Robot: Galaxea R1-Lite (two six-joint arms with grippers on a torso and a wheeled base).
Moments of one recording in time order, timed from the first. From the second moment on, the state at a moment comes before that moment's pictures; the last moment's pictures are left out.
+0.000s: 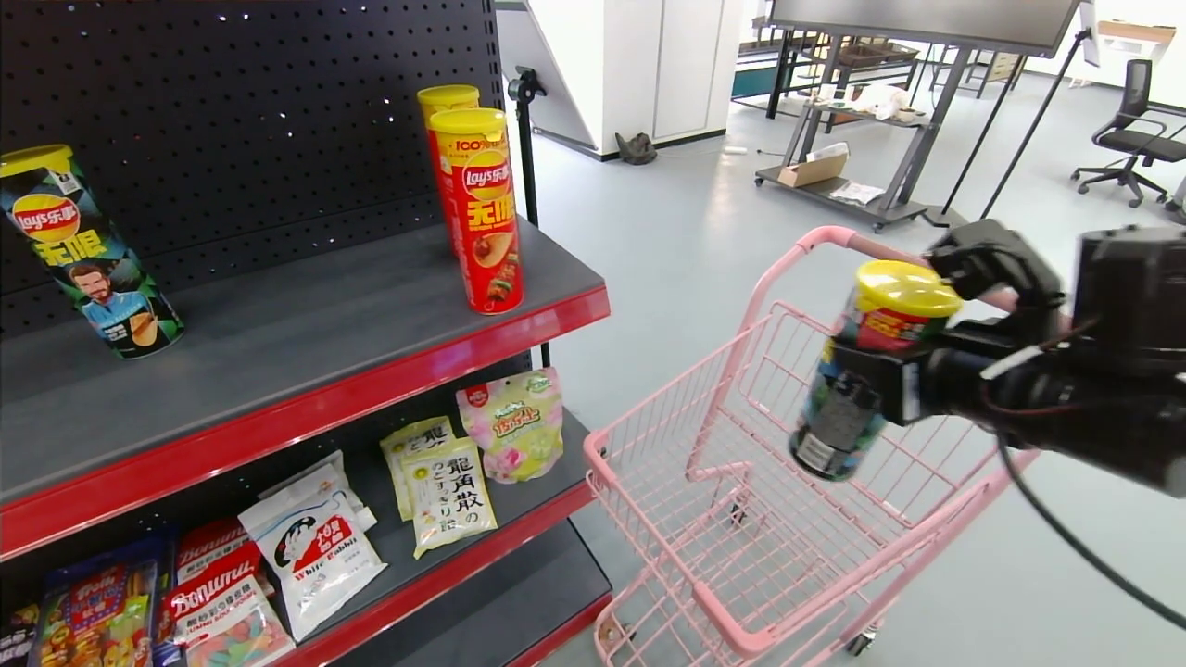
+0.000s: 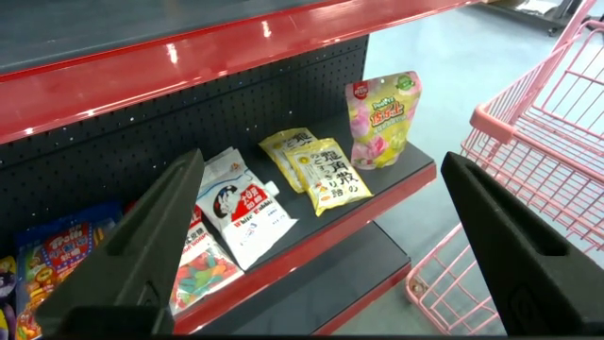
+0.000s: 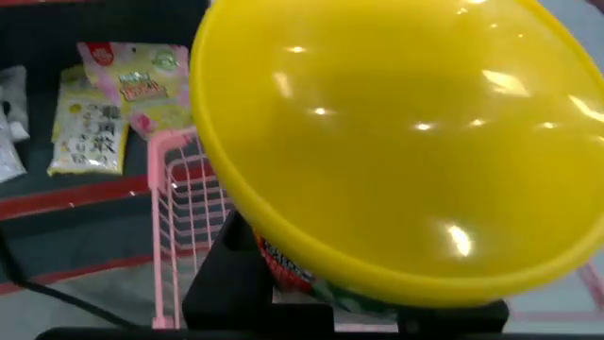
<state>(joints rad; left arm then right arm) -0.01 0.00 0.00 0.00 -0.01 0.00 0.39 1.44 -0.74 -0.38 -0.15 -0.11</state>
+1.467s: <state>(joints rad) -0.01 0.00 0.00 0.00 -0.01 0.00 0.22 0.55 -0.64 0.42 -0.25 -0.13</state>
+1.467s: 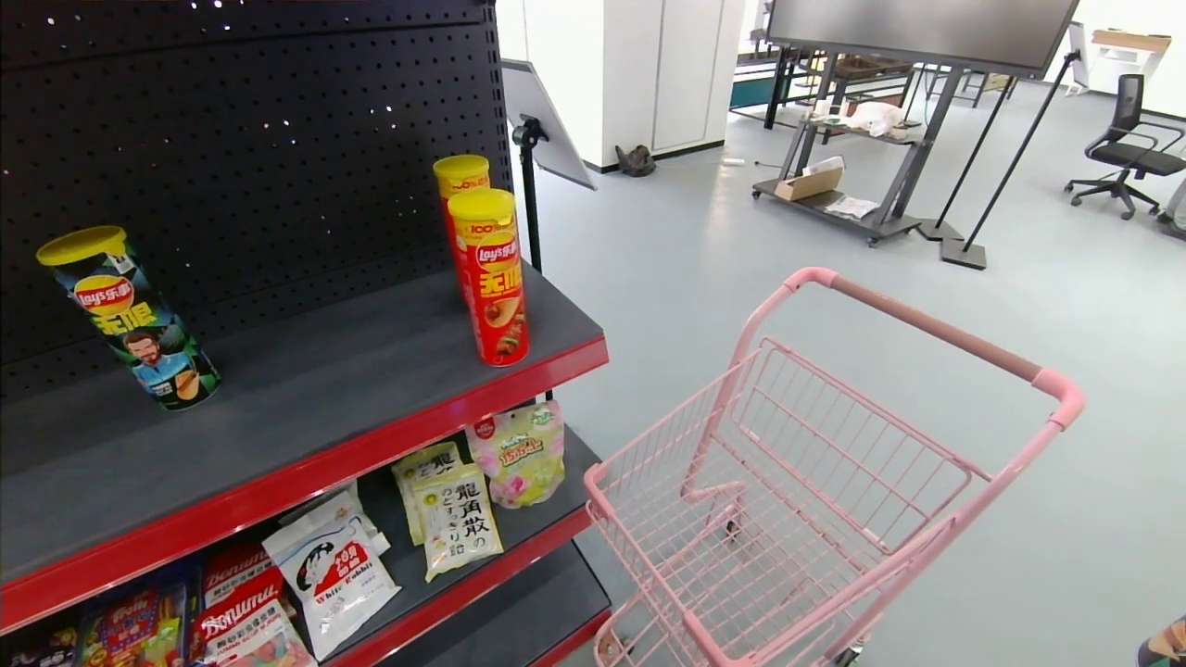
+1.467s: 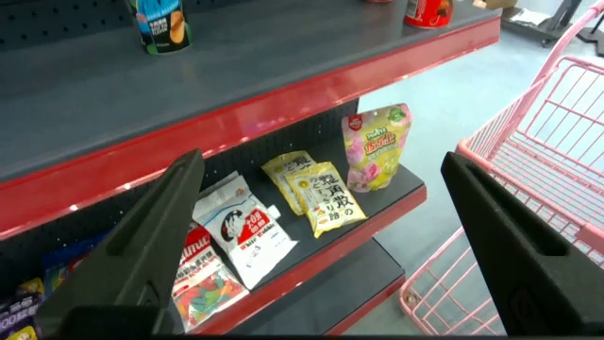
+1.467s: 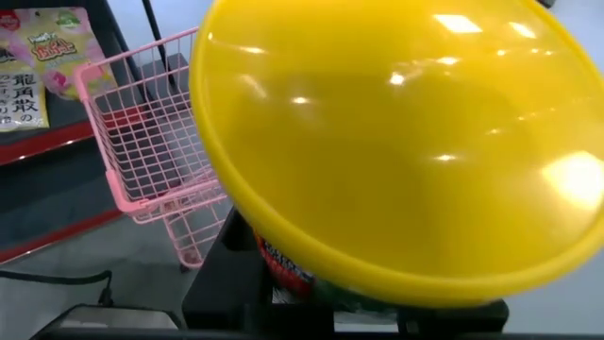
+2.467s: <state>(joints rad) -0.01 0.00 0.00 0.00 -0.01 0.00 0.22 0.53 -0.60 0.41 -0.25 -0.14</state>
